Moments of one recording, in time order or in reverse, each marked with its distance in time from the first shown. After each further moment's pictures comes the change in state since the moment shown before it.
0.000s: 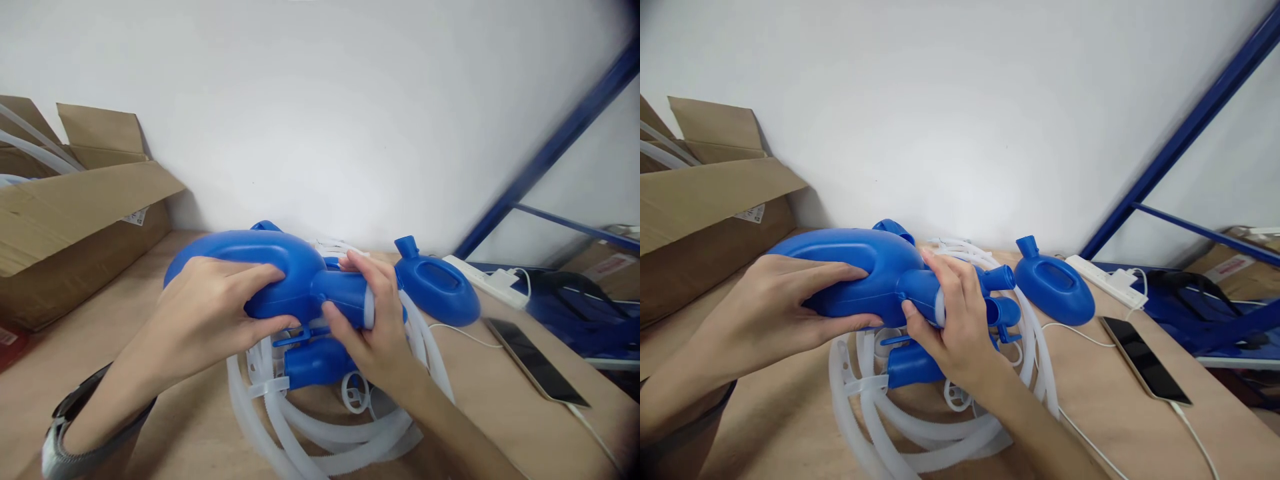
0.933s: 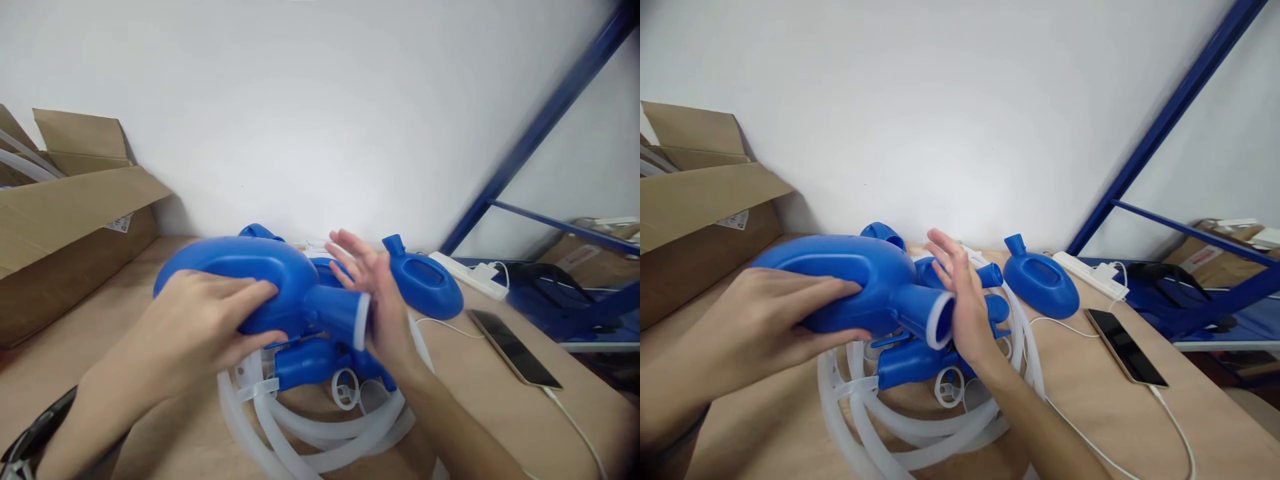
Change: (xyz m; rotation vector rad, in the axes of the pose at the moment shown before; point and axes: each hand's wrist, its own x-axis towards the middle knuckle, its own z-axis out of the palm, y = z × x) left_hand -0.001 0.008 -0.001 0.042 -0.041 0.086; right_hand 0.014 0.012 -0.006 0.704 0.058 0.655
